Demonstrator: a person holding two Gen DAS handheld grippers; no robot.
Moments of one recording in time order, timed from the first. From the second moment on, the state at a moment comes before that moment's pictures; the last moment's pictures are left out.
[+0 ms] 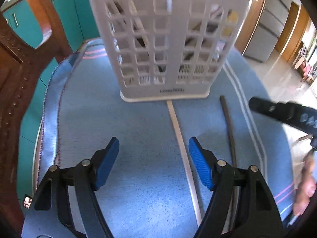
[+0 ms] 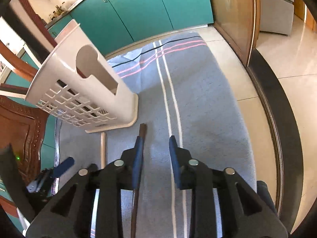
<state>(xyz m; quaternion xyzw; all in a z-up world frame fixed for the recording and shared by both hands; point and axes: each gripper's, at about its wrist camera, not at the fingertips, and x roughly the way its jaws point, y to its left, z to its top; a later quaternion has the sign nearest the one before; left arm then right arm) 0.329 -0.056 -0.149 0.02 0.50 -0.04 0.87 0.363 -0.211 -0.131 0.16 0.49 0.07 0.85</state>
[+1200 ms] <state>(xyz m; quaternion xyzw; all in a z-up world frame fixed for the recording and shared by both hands) 0.366 -0.066 -0.165 0.01 0.51 -0.04 0.86 0.367 -0.151 -0.160 -0.03 0.49 0.04 0.87</state>
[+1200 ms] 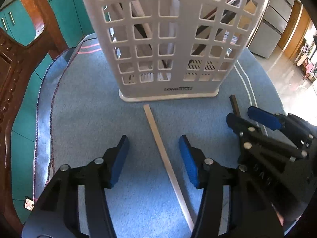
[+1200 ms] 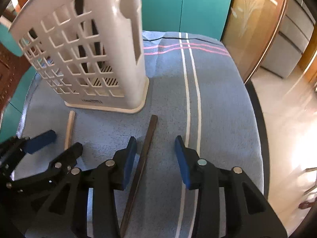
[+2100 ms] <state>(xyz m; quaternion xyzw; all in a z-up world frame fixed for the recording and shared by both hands) 0.356 -0.061 -0.157 0.02 0.50 -0.05 0.86 0.355 -0.142 -0.157 -0.02 0.50 0.09 0.86</state>
